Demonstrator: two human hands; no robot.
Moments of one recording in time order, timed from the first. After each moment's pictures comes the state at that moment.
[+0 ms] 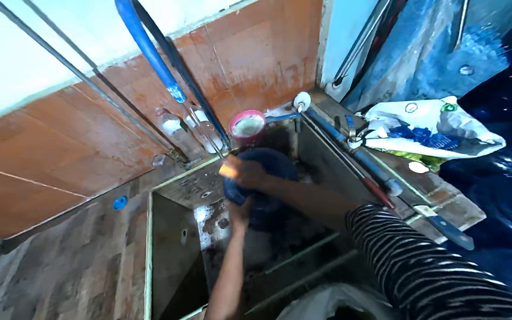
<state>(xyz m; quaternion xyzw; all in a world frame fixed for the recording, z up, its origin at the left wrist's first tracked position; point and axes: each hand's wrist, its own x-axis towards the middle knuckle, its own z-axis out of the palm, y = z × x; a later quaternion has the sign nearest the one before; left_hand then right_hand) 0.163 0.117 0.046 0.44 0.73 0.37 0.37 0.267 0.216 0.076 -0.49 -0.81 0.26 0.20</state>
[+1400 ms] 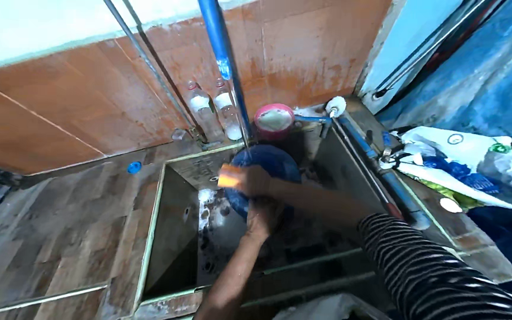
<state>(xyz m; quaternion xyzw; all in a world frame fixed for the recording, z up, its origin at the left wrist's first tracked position) 0.178 0.092 0.040 0.78 0.60 0.11 0.13 0.231 0.217 0.071 -0.38 -0.89 0.22 0.16</state>
